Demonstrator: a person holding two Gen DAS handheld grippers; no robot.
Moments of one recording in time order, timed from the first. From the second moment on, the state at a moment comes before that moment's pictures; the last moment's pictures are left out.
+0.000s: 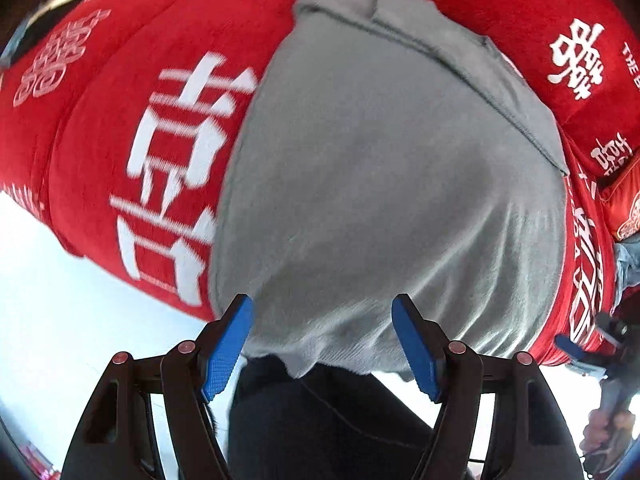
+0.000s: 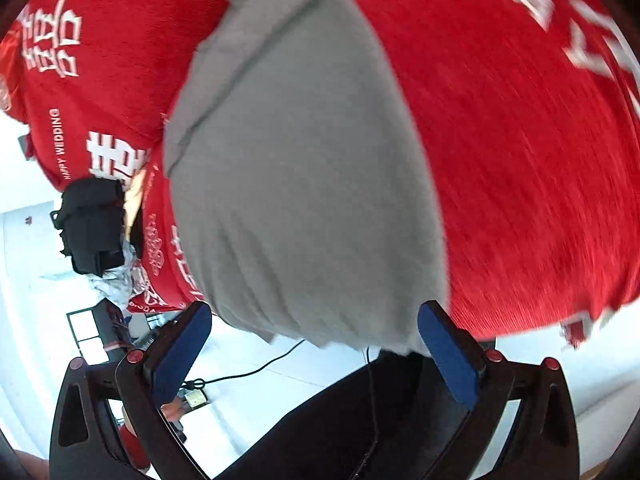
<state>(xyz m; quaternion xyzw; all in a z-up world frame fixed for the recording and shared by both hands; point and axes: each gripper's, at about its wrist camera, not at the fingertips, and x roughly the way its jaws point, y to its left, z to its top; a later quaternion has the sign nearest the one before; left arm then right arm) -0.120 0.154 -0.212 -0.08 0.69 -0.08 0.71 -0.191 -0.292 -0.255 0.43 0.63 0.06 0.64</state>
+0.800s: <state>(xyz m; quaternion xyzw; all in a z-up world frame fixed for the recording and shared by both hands) -0.151 0.185 -0.299 -0.12 0.73 -0.15 0.66 -0.228 -0.249 -0.338 0.38 0.70 0.06 0.61</state>
